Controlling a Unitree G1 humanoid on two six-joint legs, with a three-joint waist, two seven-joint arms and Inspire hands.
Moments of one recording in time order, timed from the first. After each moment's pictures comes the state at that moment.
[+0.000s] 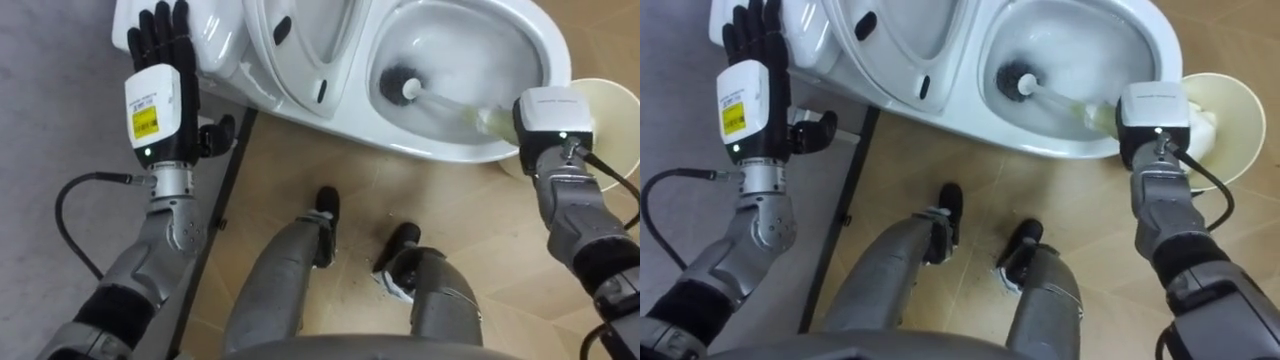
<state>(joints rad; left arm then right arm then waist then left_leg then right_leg) -0.07 0.40 -0.40 0.40 0.54 -0.11 0.78 -0.30 -0.55 0.47 0.82 -0.91 0.22 -0.32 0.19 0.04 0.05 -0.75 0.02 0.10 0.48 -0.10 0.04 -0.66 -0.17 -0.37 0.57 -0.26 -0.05</state>
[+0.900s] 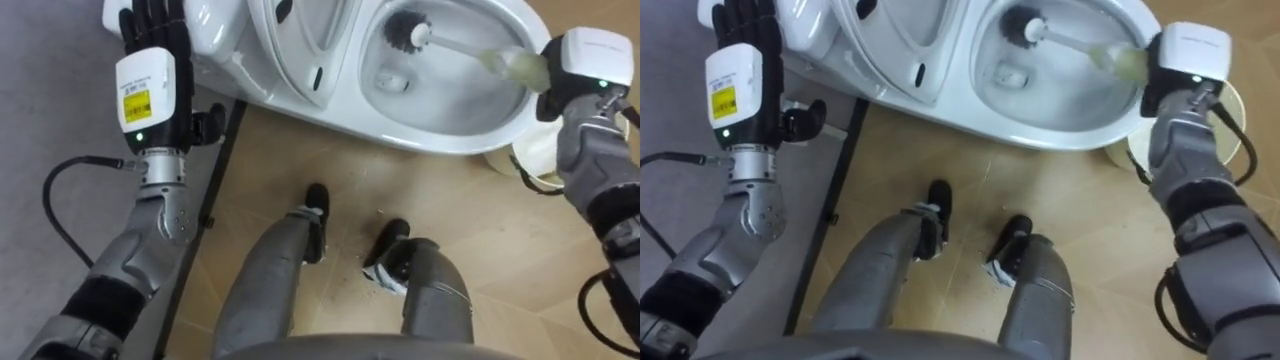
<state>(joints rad) -0.08 0.42 -0.37 0.35 0.61 -0.04 0.70 -0.47 -0.56 0.44 0.90 -0.81 0.14 -0.42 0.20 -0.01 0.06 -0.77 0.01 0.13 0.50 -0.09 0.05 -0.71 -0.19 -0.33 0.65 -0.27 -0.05</state>
